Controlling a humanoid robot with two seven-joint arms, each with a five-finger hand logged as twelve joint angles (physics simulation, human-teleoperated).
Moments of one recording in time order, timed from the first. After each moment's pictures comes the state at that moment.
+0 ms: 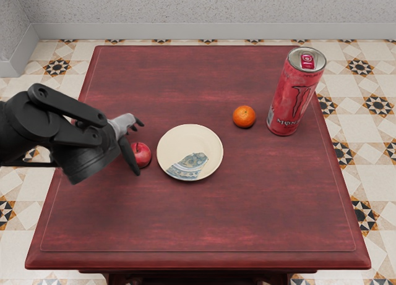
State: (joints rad) left arm -1.79 0.23 0.85 -1.60 -0.15 0.61 0.26; right arm -0.03 0.00 0.08 0.13 -0.04 0.09 -0.06
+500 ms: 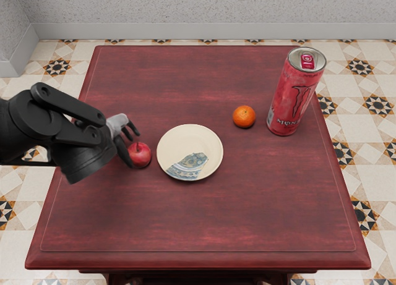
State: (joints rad) left arm -1.81 0.20 0.90 -1.60 -0.19 0.61 0.25; right arm -0.03 0.00 0.08 0.13 -0.04 0.09 -0.06
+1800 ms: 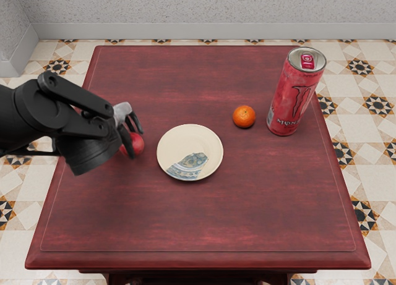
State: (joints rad) left arm -1.89 0.16 0.93 -1.60 -0.20 0.61 0.28; right arm -0.03 0.00 0.08 0.13 -0.04 0.09 -0.06
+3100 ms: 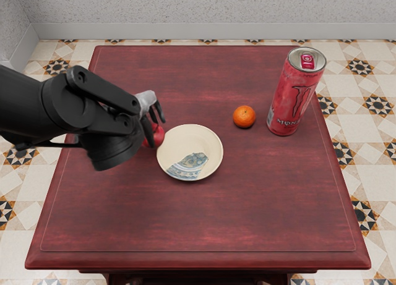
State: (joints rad) left arm -1.97 0.06 0.91 -1.58 -0.20 0.61 0.28; right arm -0.03 0.00 0.08 0.13 -0.04 0.09 -0.06
